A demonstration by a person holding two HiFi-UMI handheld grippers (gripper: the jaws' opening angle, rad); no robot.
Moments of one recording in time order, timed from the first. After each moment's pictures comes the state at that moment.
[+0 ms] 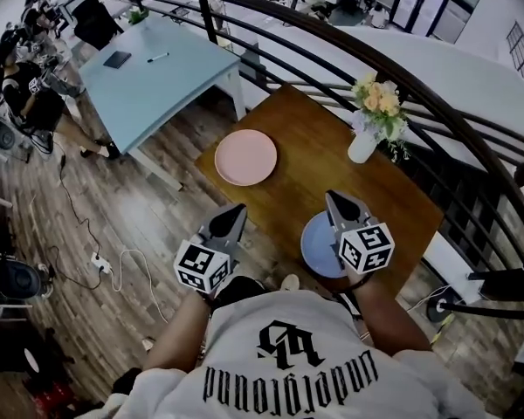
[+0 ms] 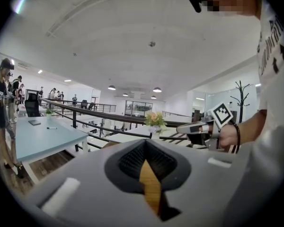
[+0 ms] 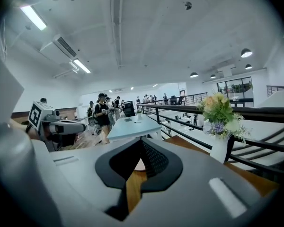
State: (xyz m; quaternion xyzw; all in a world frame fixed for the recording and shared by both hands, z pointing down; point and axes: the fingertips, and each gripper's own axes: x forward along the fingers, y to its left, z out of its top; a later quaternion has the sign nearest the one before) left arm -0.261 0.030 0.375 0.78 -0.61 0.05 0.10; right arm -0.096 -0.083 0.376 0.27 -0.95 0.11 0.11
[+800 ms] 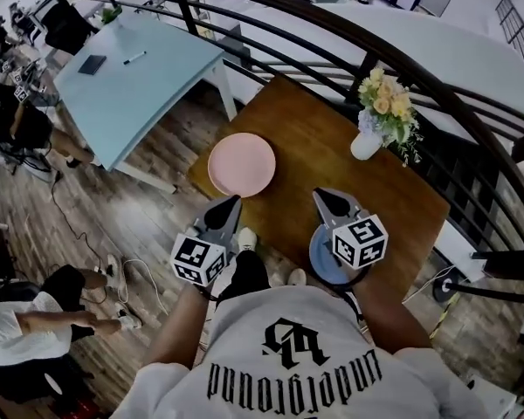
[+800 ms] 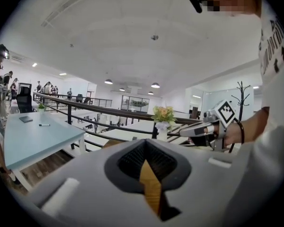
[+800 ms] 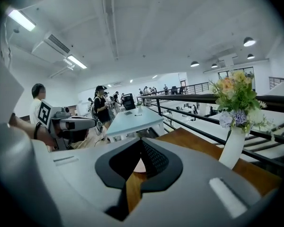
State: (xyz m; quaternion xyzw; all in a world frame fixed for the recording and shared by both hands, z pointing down) left arm -0.314 -0.045 0.416 0.80 -0.59 0.06 0.12; right arm -0.155 -0.121 0.425 0.26 -0.94 0.15 0.14
